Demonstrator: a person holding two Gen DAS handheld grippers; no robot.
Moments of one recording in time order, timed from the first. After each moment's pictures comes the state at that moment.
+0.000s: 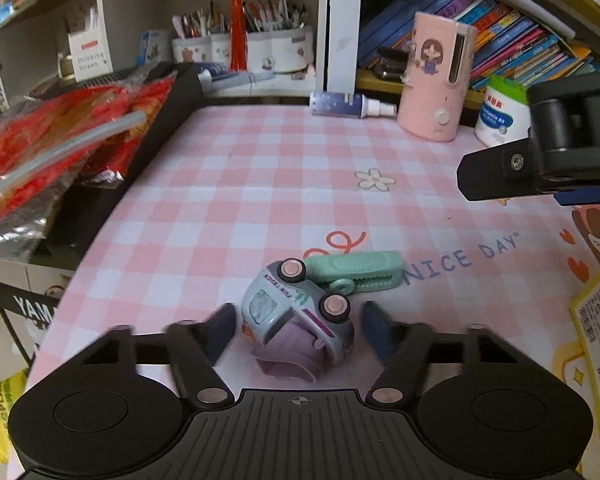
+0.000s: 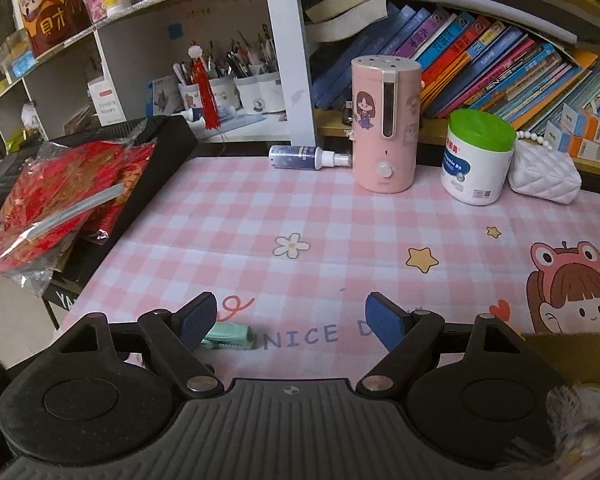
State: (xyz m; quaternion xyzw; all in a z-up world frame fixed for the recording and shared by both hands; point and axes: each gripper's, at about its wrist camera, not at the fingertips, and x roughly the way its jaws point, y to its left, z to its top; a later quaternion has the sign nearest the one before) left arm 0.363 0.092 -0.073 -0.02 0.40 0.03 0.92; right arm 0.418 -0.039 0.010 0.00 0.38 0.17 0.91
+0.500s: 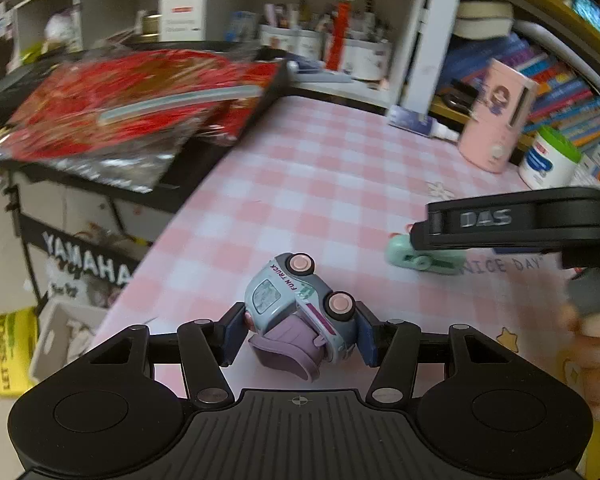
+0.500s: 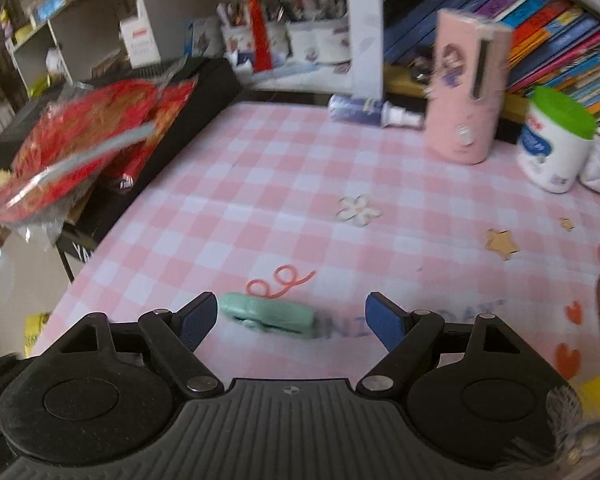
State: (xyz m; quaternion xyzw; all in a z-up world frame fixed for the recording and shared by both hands) left arm 0.299 0.151 -0.052 -0.11 0.39 0.10 0.91; right arm 0.434 0.026 -0.033 -0.04 0.43 0.22 0.87
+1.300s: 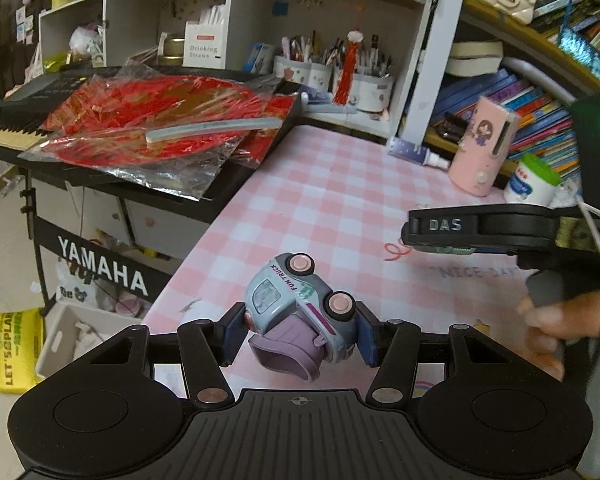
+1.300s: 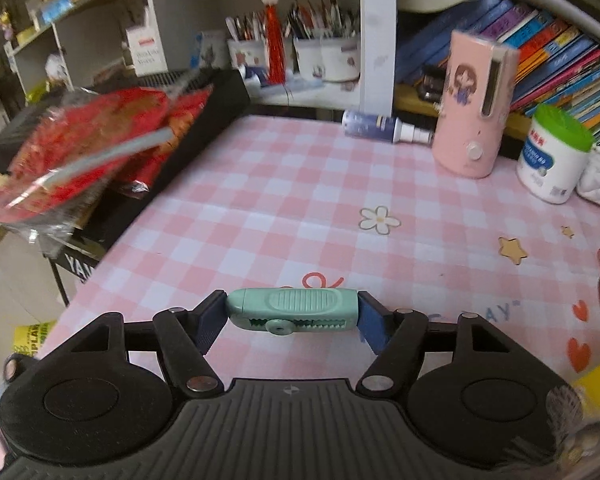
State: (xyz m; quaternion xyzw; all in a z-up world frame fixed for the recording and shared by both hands) left arm 0.246 0.153 -0.019 -0.11 0.36 0.10 0.92; right arm 0.398 0.034 -0.018 -0.04 0.38 0.21 0.90
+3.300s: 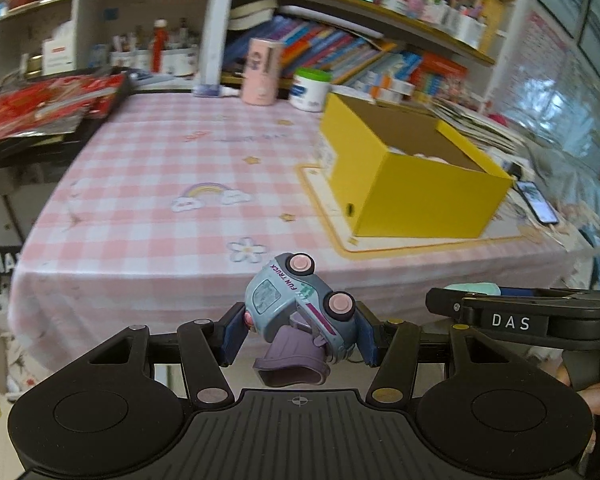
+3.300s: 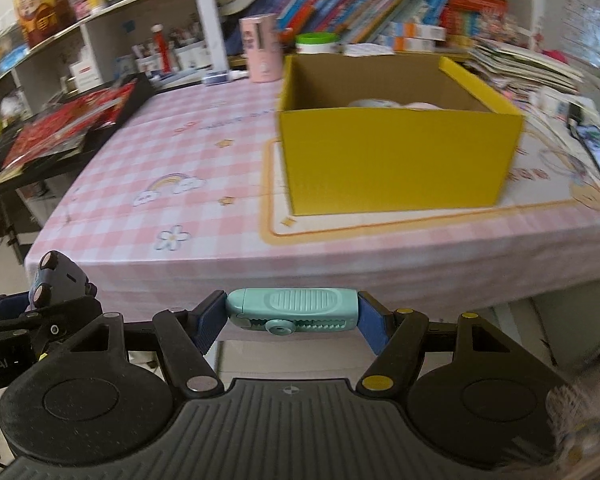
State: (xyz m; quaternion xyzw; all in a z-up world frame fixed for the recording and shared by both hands) left arm 0.024 0.044 -0.007 -0.05 0.37 -0.15 0.92; right arm 0.035 -0.165 -0.005 0.05 0.39 0.04 0.92
